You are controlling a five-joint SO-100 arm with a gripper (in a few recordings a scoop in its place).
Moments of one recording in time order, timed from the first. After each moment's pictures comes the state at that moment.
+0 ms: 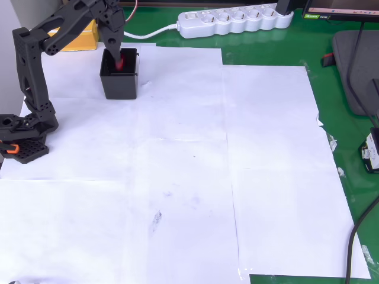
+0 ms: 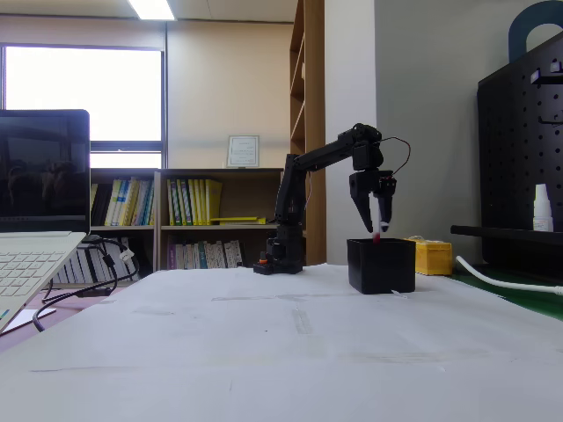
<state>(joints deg) -40.3 105.3 119.8 98.2 -59.6</state>
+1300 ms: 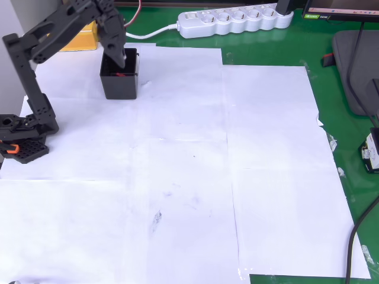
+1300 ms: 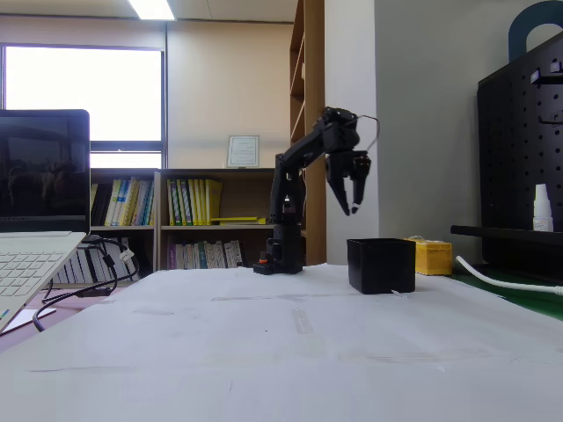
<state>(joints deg) -20.2 87.8 109.1 100.9 -68.7</state>
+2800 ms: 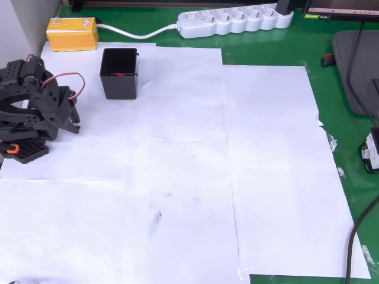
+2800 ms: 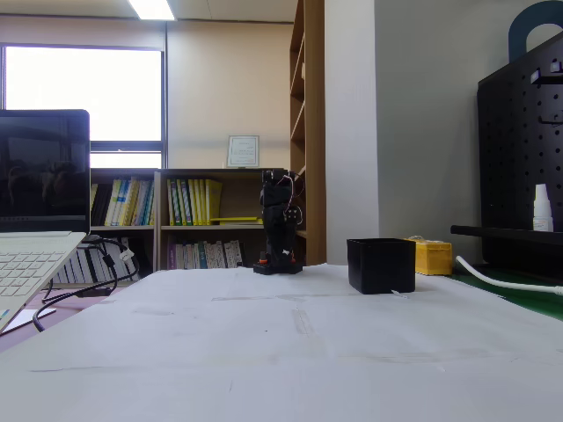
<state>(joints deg) 0.9 9.3 18.7 86.0 -82.0</state>
